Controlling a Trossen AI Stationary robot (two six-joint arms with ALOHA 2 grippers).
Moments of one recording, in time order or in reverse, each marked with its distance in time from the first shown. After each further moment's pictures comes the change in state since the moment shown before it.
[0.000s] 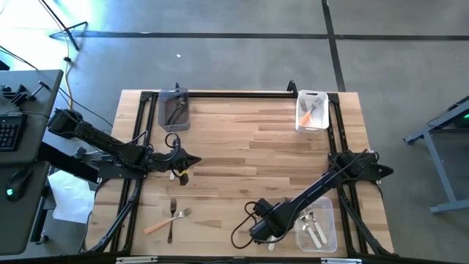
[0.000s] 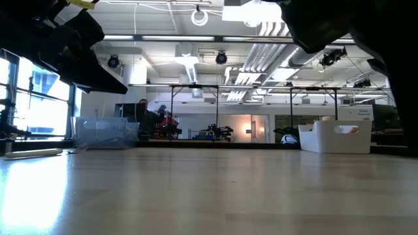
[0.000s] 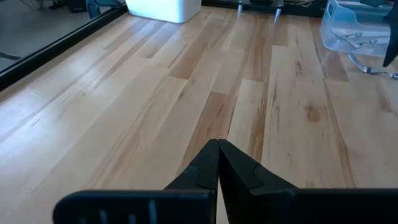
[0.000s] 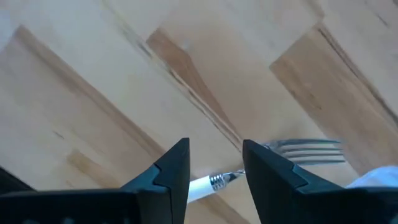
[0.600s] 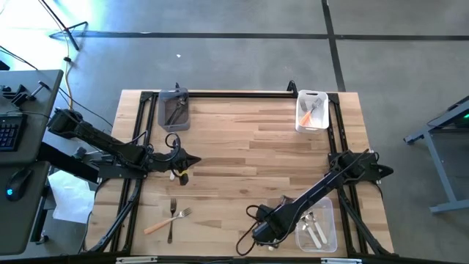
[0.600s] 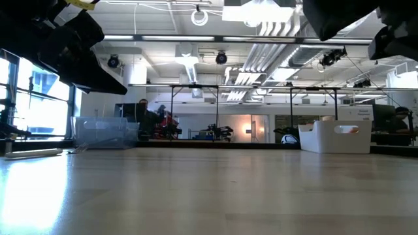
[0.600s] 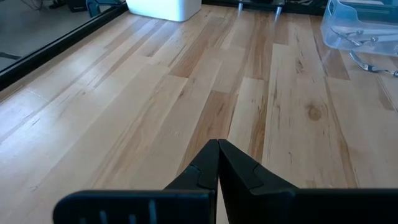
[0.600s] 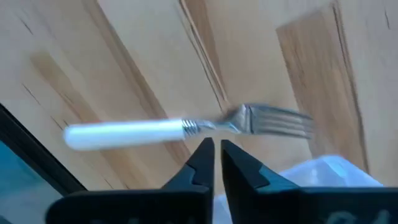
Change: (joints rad) left arm 0.000 0.000 0.000 -0.006 0.000 0.000; right arm 0.017 -0.003 0.039 -0.129 -0.098 -0.306
